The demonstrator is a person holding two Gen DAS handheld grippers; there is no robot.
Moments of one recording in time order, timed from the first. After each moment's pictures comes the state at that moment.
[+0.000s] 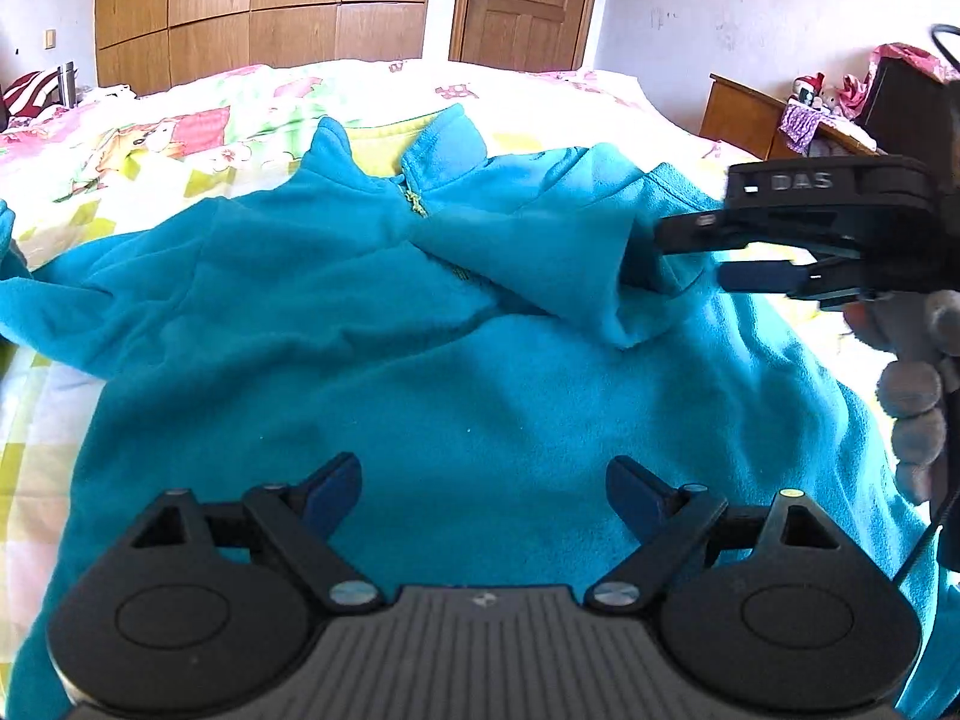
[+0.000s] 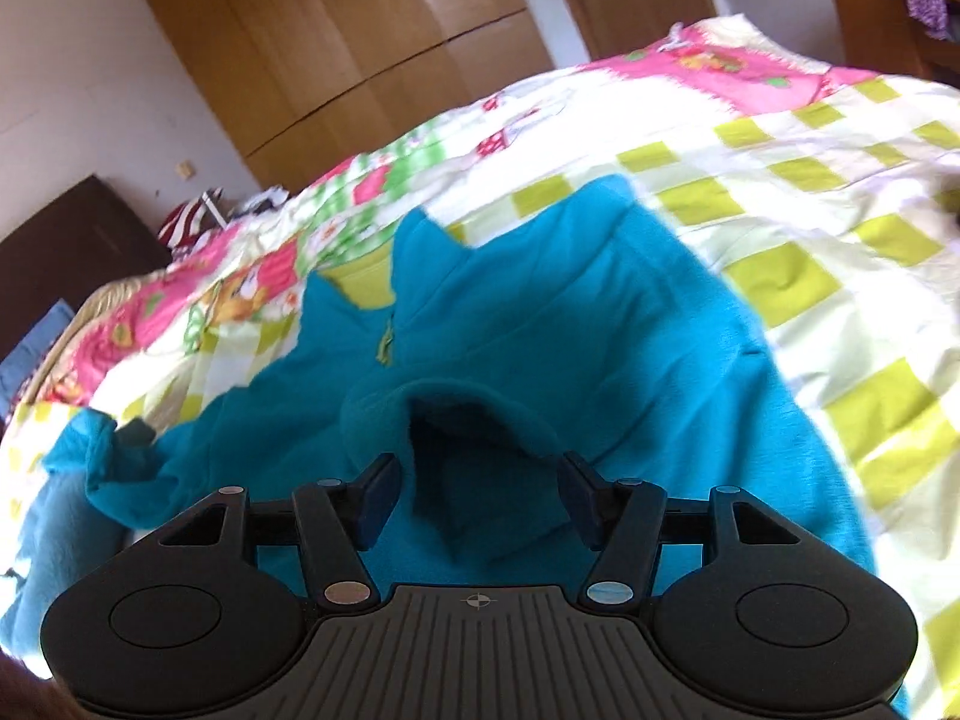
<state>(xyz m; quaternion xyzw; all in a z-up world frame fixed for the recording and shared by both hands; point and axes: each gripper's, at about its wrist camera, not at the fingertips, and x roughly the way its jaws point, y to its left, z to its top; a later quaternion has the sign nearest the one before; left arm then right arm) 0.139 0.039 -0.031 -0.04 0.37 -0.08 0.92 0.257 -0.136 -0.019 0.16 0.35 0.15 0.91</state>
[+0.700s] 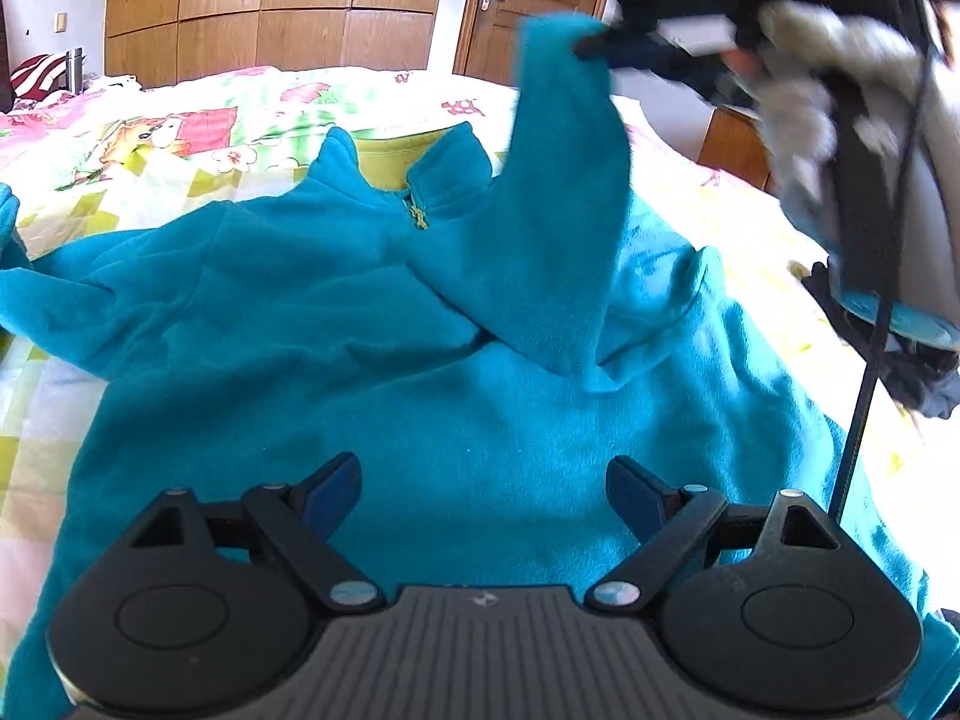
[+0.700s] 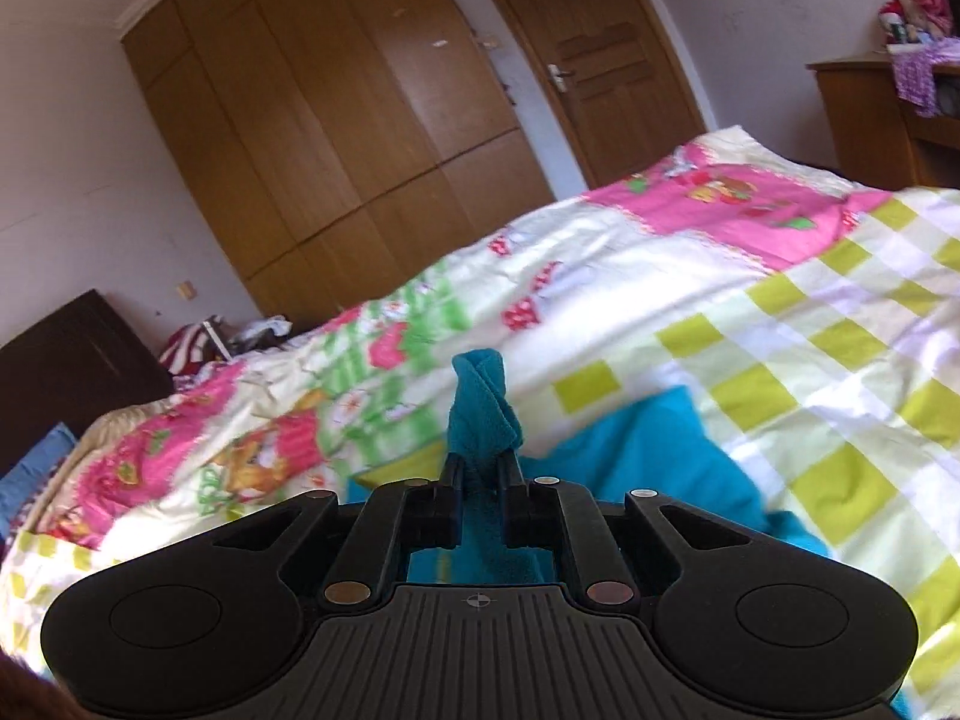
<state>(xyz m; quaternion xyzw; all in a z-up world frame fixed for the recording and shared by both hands) 0.136 0.051 -0.025 -0.07 0.36 -0.09 0.93 0.312 -0.088 0.056 0.19 0.24 0.16 0.94</state>
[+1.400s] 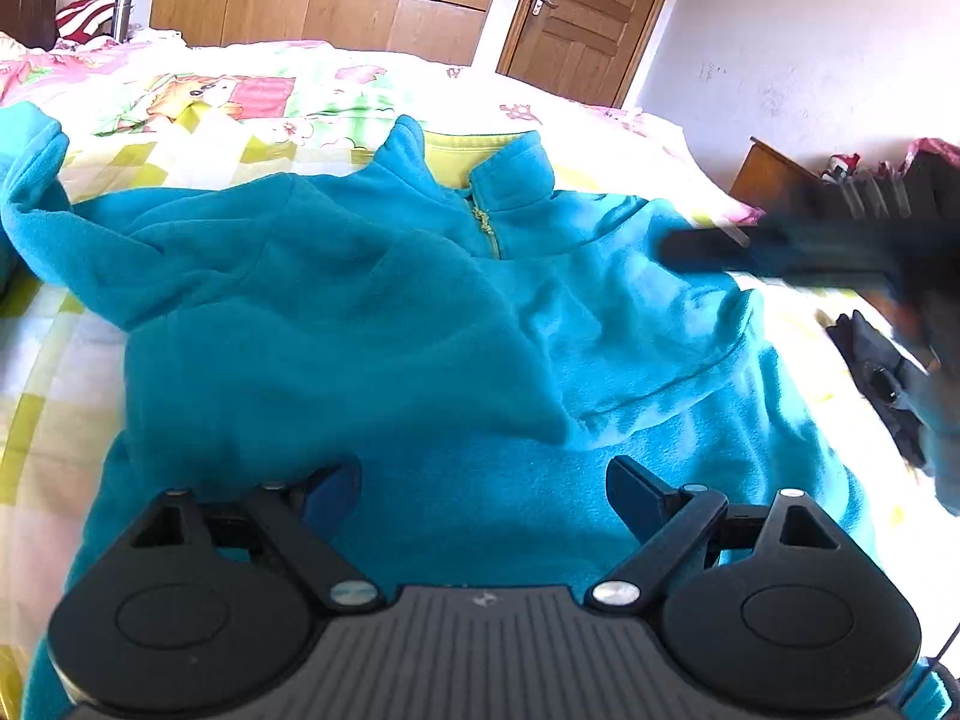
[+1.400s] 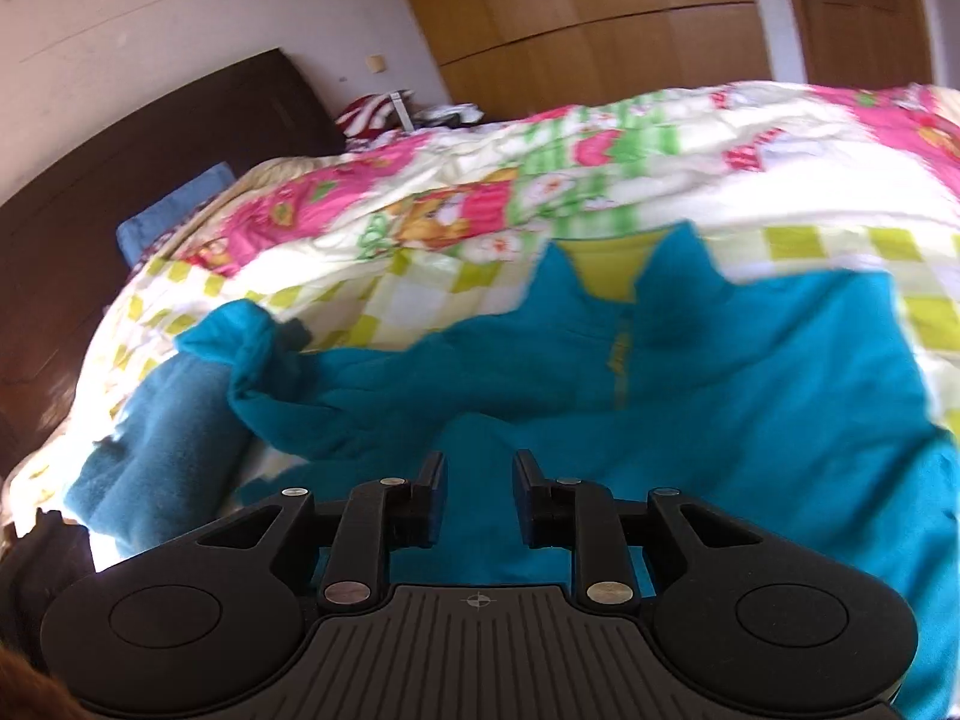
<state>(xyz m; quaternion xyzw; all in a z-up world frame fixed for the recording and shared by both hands) 0.133 0.075 -0.028 -0.12 0.36 -0.06 0.92 0.266 -0.072 0.027 0.06 0.37 0.32 0.87</state>
